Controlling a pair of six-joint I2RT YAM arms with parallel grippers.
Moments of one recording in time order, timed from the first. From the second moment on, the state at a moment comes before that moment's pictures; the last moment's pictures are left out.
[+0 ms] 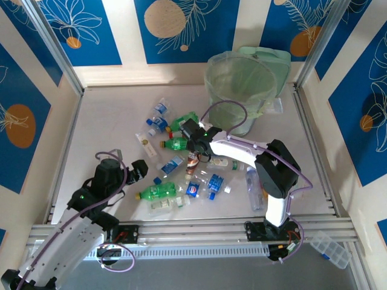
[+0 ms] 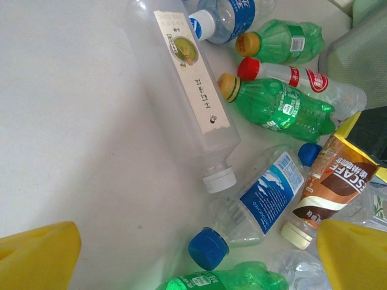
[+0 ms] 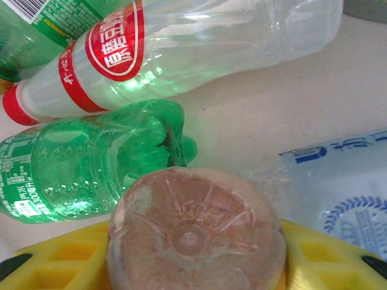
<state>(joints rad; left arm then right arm) -0.48 0.53 0.51 -0.65 -0.11 -0.76 0.81 1.84 1.33 -0.62 0.32 0.98</state>
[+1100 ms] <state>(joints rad) -0.94 0.79 0.72 -0.39 -0.18 -0.50 0.88 1.25 1.21 -0.32 0.37 0.19</state>
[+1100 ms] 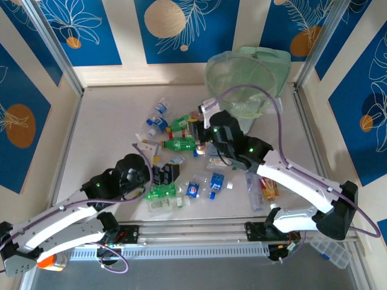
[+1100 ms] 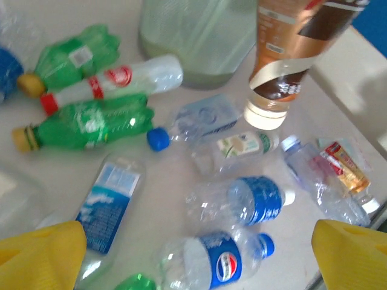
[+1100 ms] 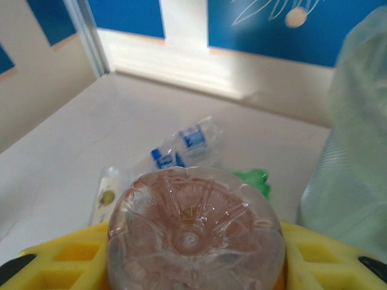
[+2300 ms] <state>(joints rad) -0.94 0.49 0.53 -0.39 -0.36 -0.49 0.26 2.14 2.34 -0.85 0.15 0.19</state>
